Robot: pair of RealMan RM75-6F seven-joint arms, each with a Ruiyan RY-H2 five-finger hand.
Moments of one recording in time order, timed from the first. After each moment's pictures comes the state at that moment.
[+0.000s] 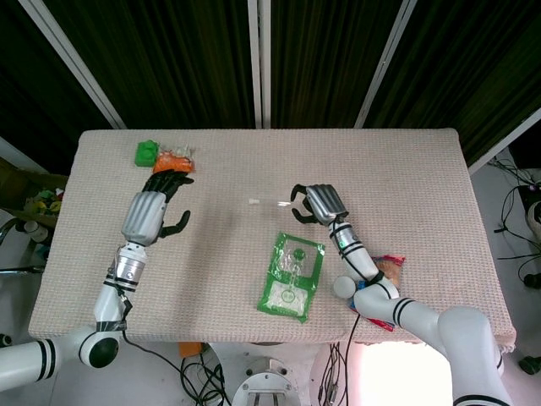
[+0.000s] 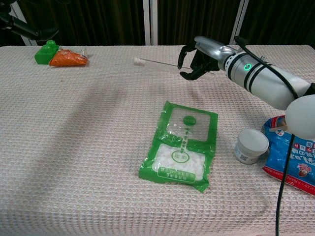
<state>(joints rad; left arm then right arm) -0.59 -1.41 -0.24 -1.71 1.17 1.26 0.13 0.92 -1.91 0.29 -0.81 -1.25 0.83 0.23</state>
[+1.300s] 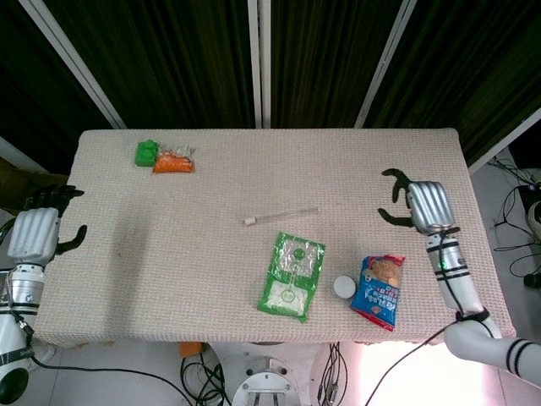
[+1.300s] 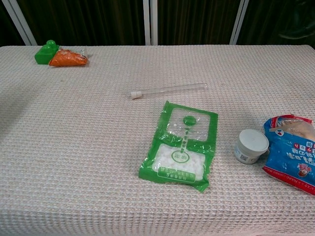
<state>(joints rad) -0.33 -1.06 -0.13 -1.69 1.20 1.32 0.04 0.51 -1.24 0.24 -1.52 -1.27 1.20 0.04</state>
